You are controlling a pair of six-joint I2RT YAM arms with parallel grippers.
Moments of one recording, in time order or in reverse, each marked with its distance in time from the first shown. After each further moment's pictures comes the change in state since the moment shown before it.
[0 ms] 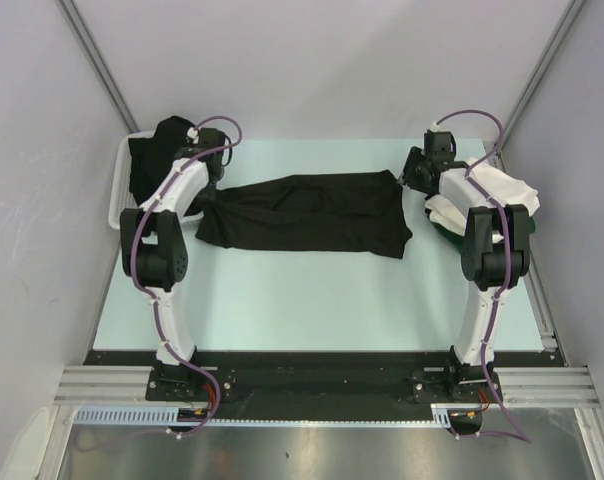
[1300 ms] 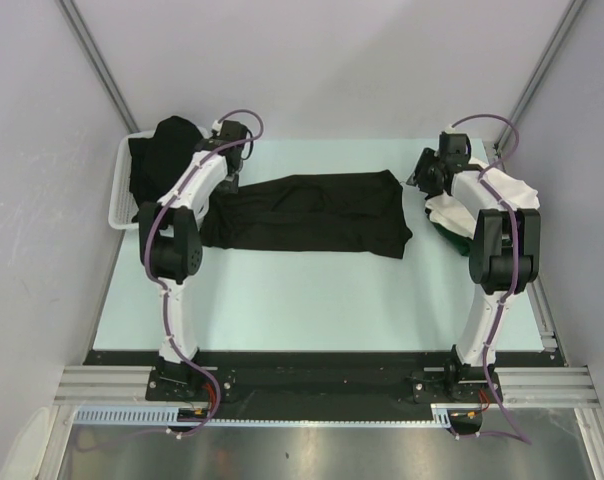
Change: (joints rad) left arm -0.088 0.107 0.189 -0.075 0.062 -0.005; right arm -0.060 -0.048 -0.054 0.003 -0.061 0.023
